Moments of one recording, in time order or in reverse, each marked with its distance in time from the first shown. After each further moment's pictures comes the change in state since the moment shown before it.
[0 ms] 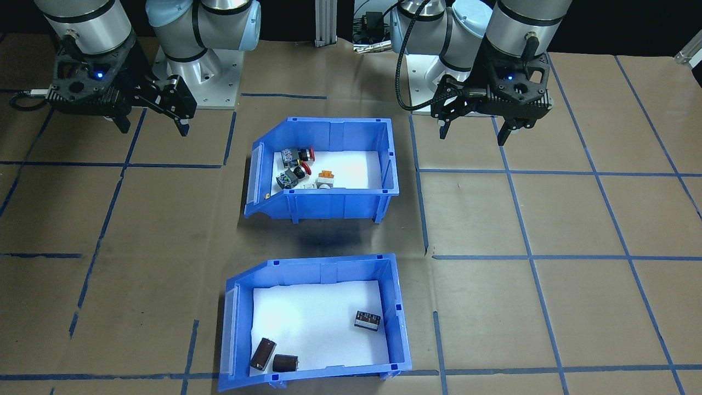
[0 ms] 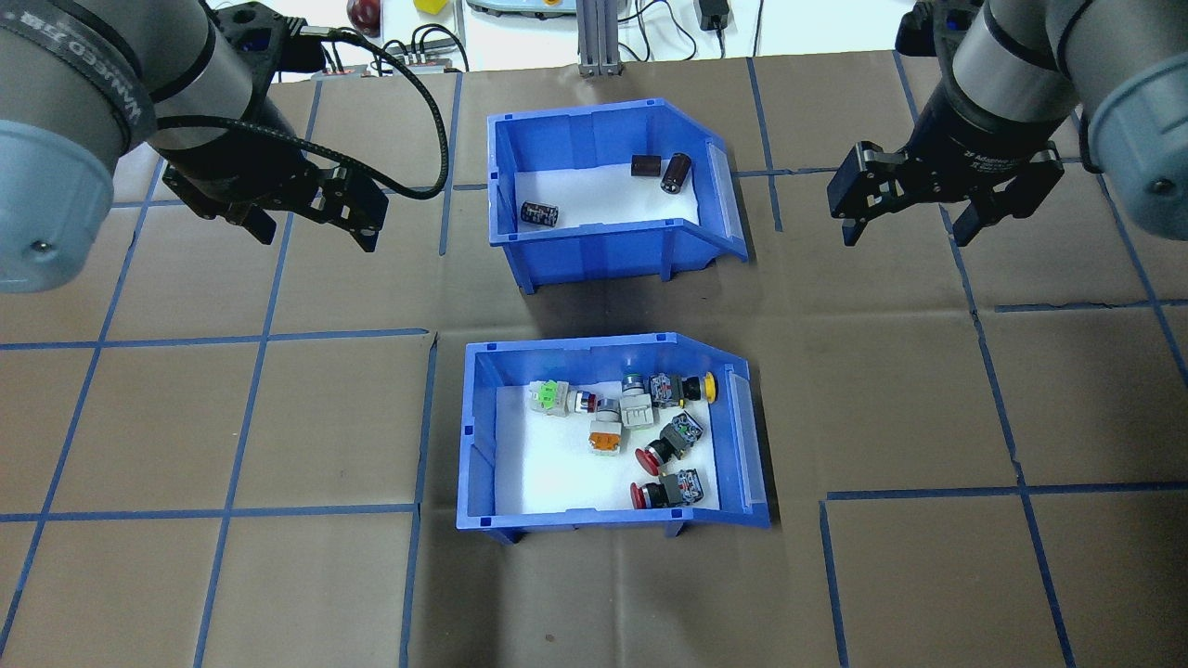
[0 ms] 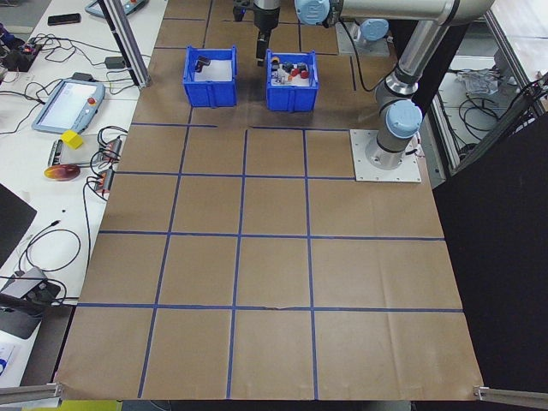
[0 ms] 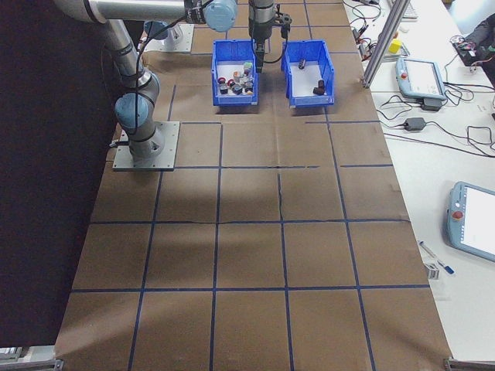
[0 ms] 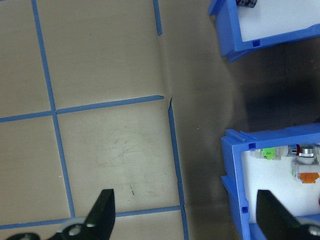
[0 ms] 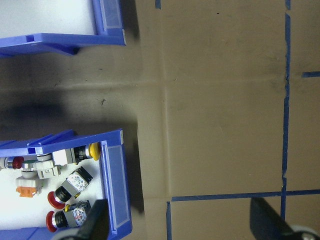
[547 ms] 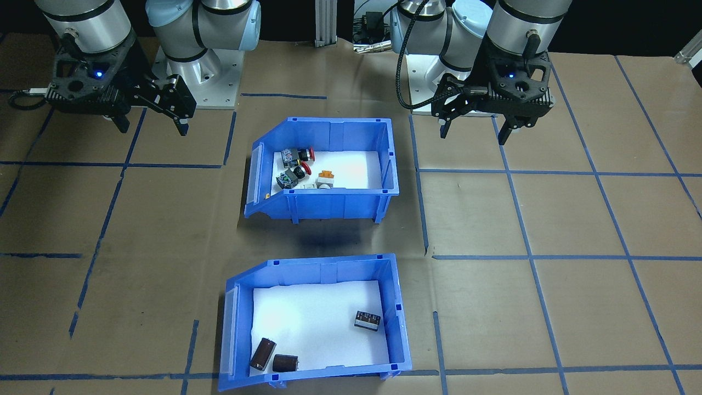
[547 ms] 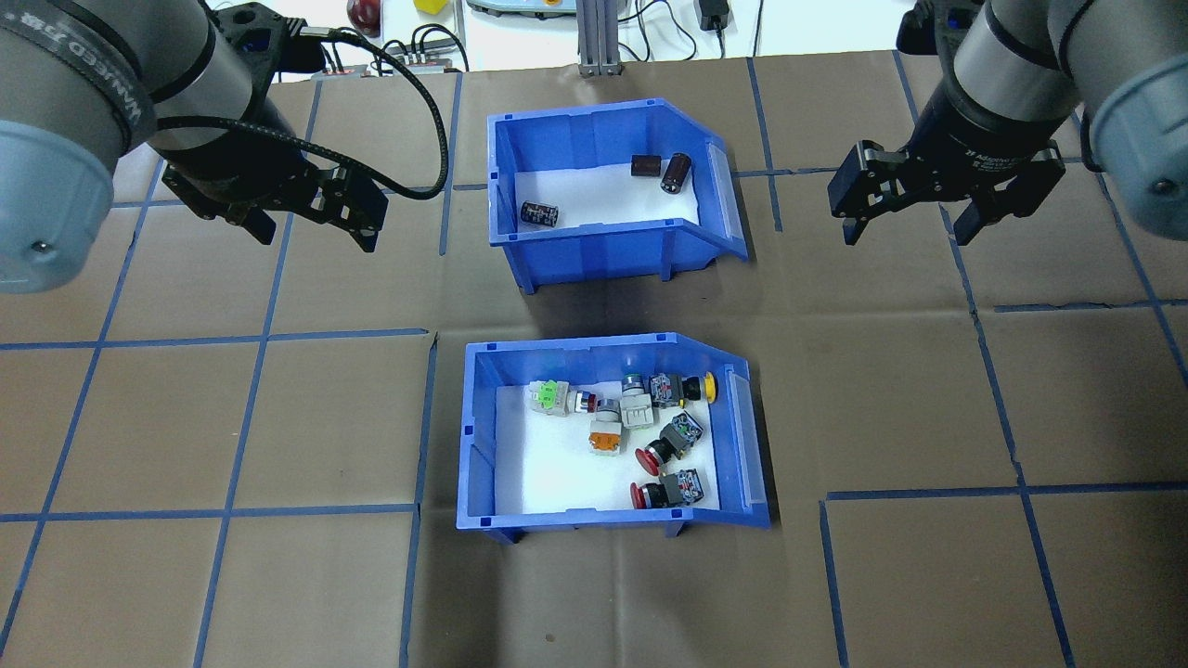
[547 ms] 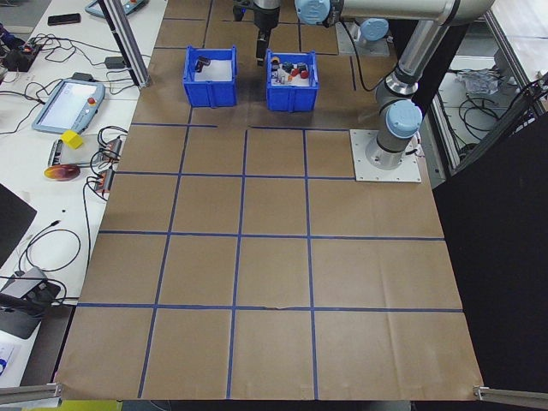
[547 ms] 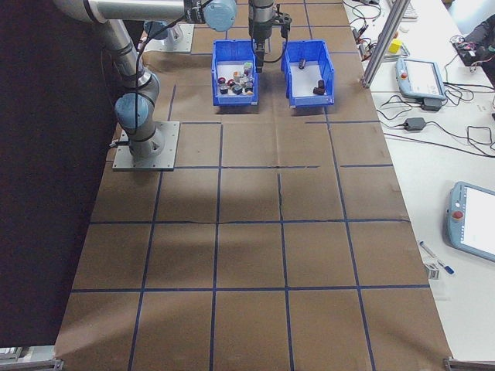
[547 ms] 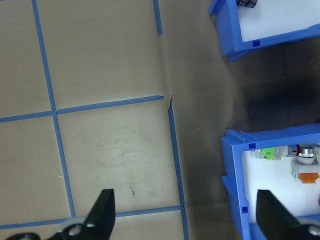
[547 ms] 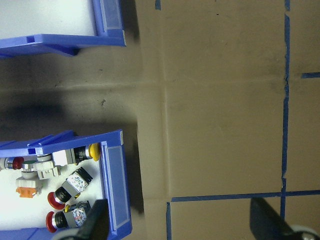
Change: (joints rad) left arm 0.001 0.003 0.002 0.000 -0.001 -0.001; right arm 0.000 -0.001 -0.001 -0.002 -0.005 -0.001
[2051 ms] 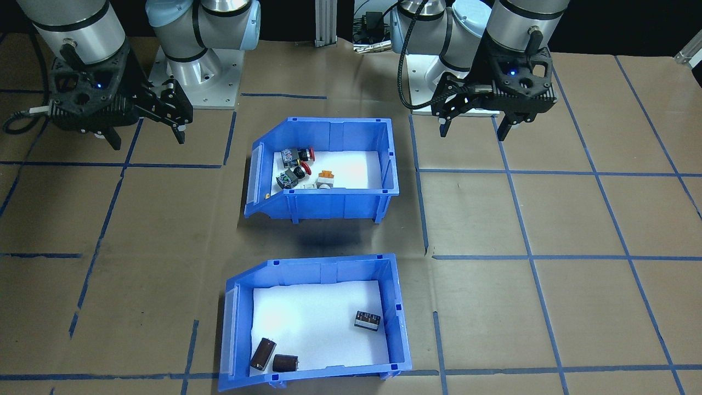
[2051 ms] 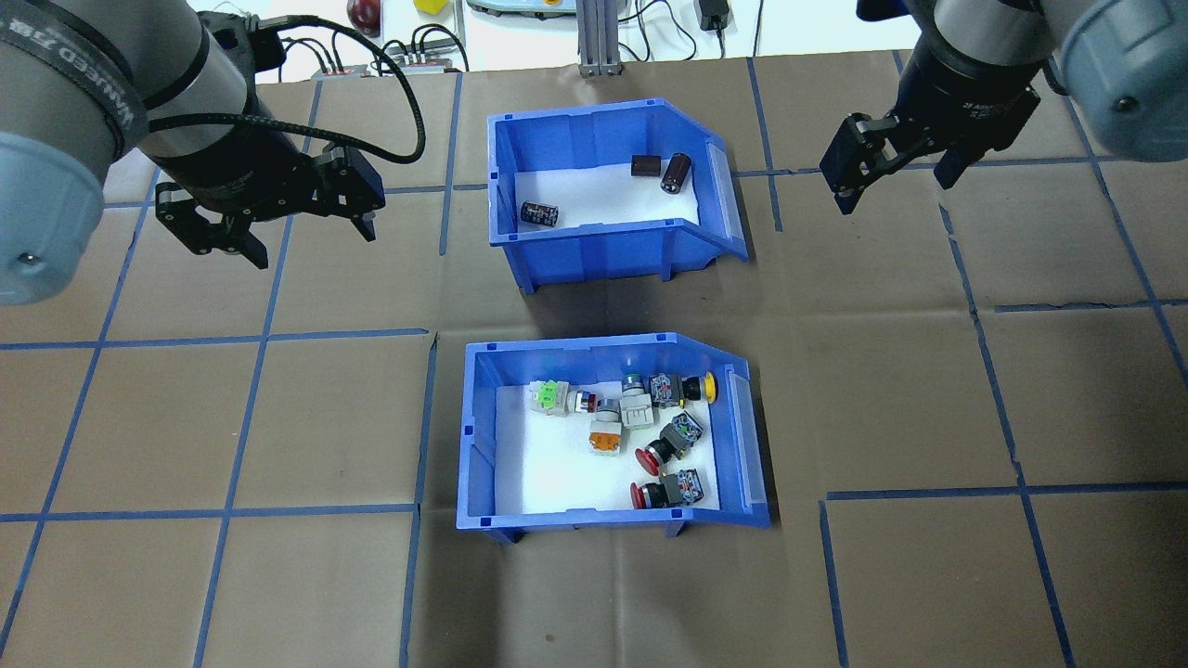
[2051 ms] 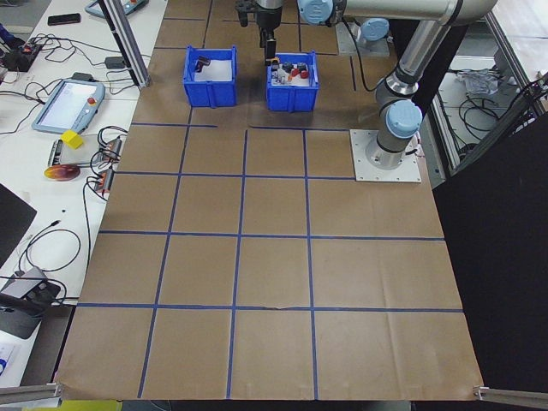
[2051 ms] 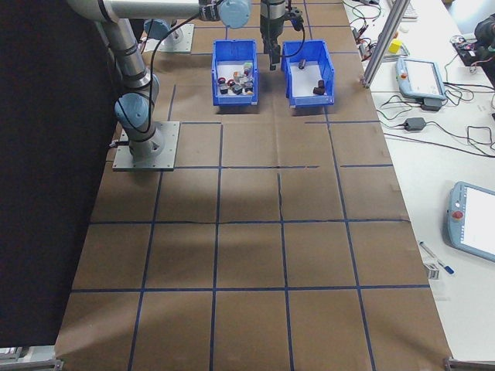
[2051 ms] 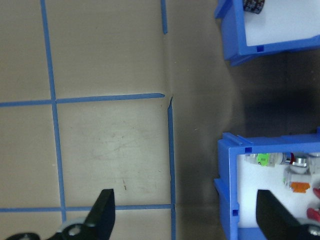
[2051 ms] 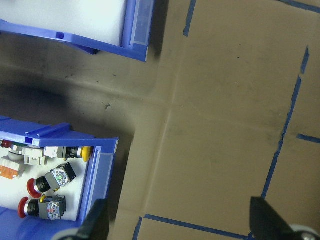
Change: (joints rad) left arm -0.001 0.018 -0.015 -0.014 0.004 -0.483; right arm 0.016 0.101 -0.106 -0.001 -0.005 -0.336
